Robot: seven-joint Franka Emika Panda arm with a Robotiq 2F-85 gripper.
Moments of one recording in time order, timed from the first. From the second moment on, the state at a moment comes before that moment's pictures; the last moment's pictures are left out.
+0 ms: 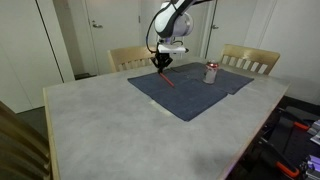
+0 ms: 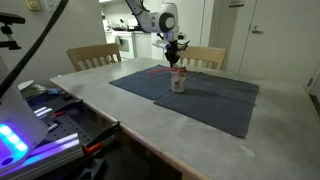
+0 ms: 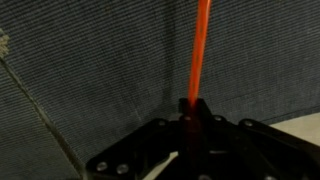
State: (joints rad) arm 0.10 0.87 -0.07 -1.47 0.07 2.50 0.30
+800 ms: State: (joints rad) arm 0.22 0.67 -0.20 -1.65 -0.16 2.64 0.40
